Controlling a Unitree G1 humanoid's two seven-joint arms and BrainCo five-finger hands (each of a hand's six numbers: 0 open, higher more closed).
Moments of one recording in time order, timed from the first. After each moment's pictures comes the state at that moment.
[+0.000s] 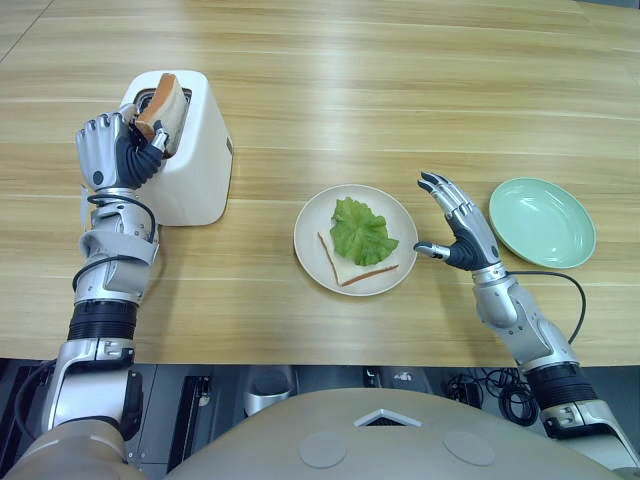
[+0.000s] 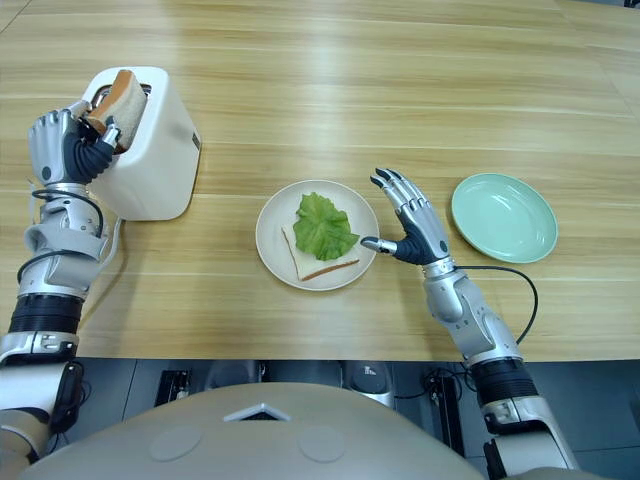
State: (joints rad) left arm -0.24 0.58 0.06 0.28 0.63 -0.13 0.52; right arm 0.07 -0.47 0.14 0.17 -0.63 -0.61 -0.36
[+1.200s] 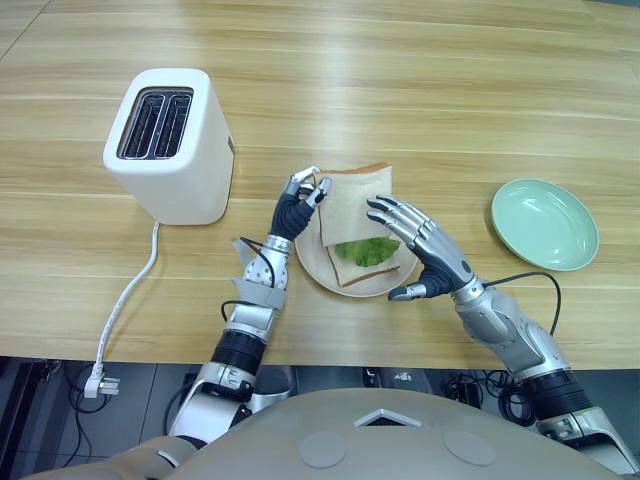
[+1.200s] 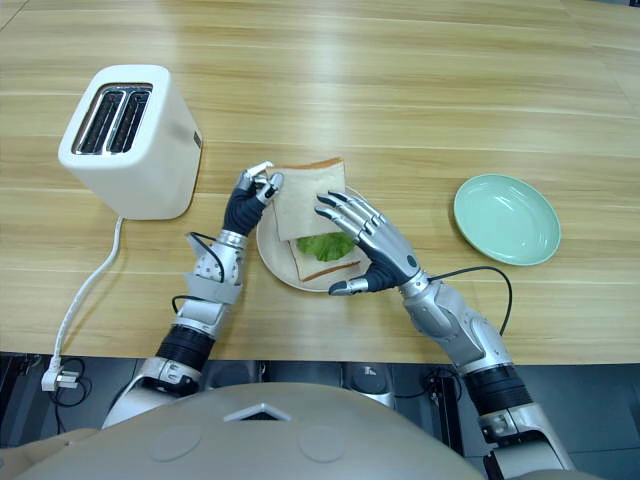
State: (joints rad) left arm -0.10 0.01 -0.21 0.35 0.08 -0.49 0.03; right arm 0.12 -0.49 0.23 0.02 -0.64 -0.81 -0.20
